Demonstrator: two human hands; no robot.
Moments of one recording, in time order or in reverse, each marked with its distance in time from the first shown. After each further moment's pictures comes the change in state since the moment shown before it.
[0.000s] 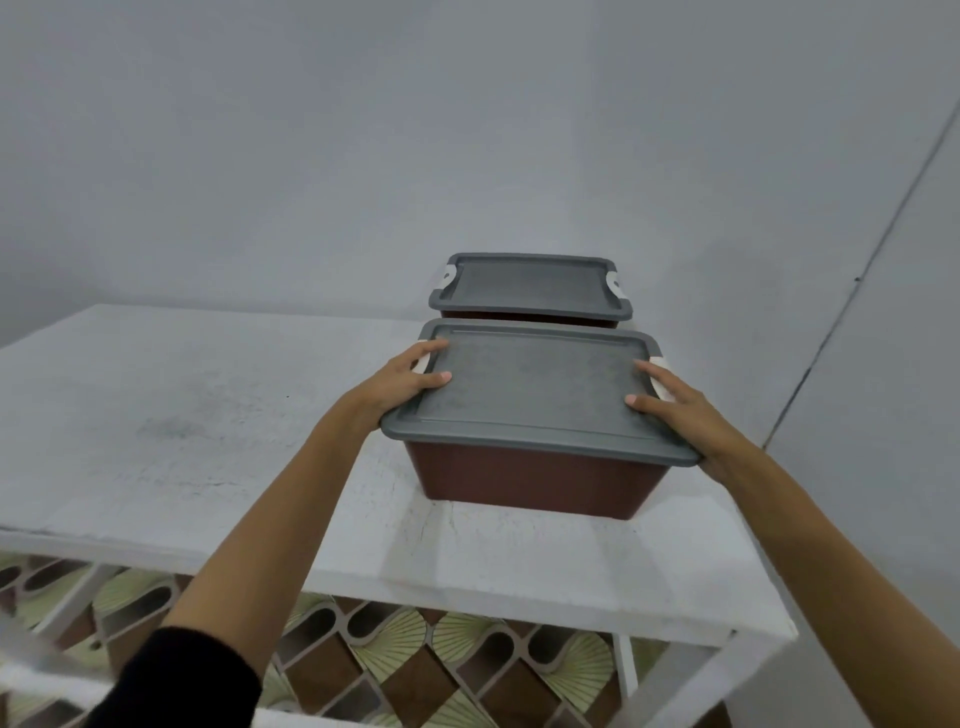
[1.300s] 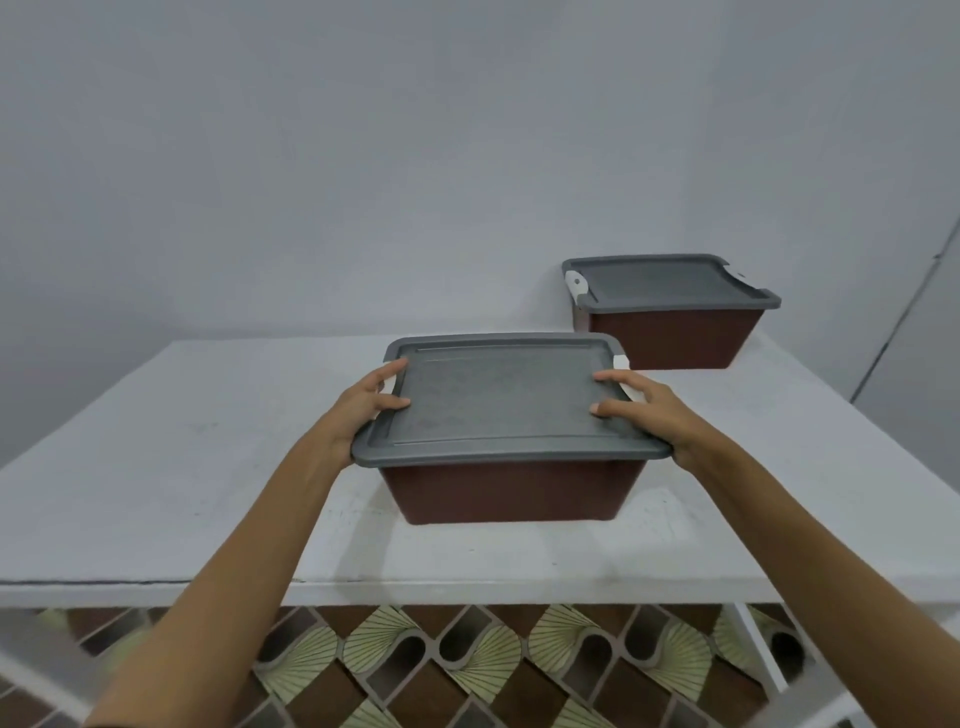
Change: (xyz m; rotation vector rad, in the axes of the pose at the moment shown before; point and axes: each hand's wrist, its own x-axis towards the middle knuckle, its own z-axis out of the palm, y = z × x) left_hand -0.047 -0.111 -0.261 -0.393 0.027 -0.106; right_hand -0.033 -0.103 0.272 -0.097 0.011 0.041
